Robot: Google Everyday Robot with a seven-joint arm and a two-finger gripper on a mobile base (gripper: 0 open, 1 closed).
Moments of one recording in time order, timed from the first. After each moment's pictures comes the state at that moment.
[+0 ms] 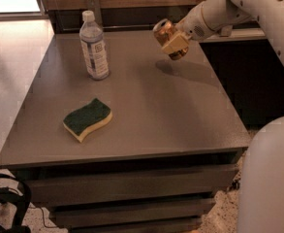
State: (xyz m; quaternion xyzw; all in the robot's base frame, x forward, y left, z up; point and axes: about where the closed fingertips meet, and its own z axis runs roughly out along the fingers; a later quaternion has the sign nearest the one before) arm 0.754 -0.111 0.895 -0.54 0.74 0.11 0.39
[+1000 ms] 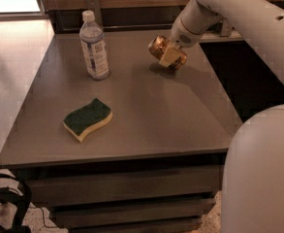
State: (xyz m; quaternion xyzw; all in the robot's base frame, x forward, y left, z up) arm 0.741 -0.104 0.860 -0.58 0.77 0.01 0.28
